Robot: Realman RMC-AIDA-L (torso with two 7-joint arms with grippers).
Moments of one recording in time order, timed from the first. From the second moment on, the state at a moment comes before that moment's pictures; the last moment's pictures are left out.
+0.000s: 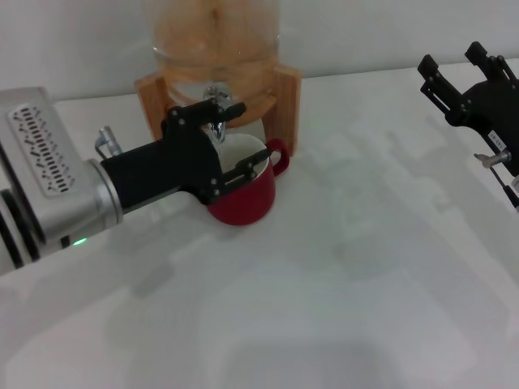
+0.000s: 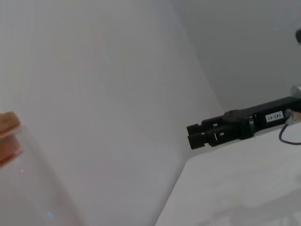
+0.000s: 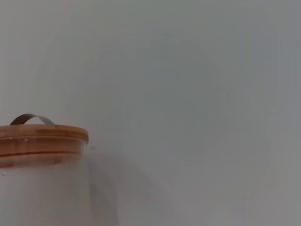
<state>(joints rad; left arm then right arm) -0.42 -2.08 1.59 0.92 1.23 0.97 -0.79 0.37 2.02 -1.91 -0.28 0.33 -1.28 0.39</state>
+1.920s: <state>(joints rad) -0.44 -2.09 1.60 0.88 1.25 0.85 -0.75 0.37 2.02 -1.92 -0.28 0.33 -1.26 0.41</state>
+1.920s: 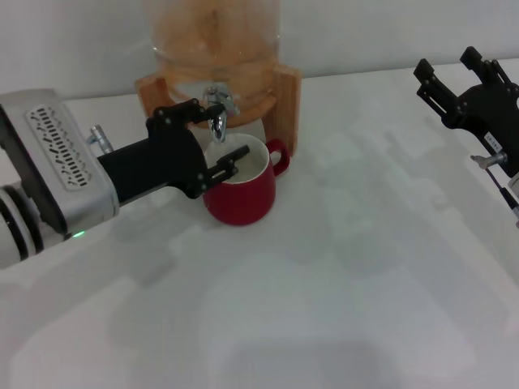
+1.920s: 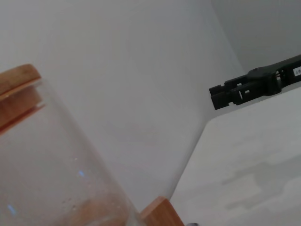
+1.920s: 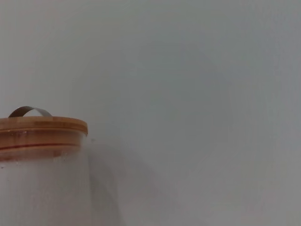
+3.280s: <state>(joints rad) -0.48 -2.08 1.62 0.88 1.25 0.84 -0.73 0.37 2.02 -1.92 -0.28 0.33 -1.26 0.41</state>
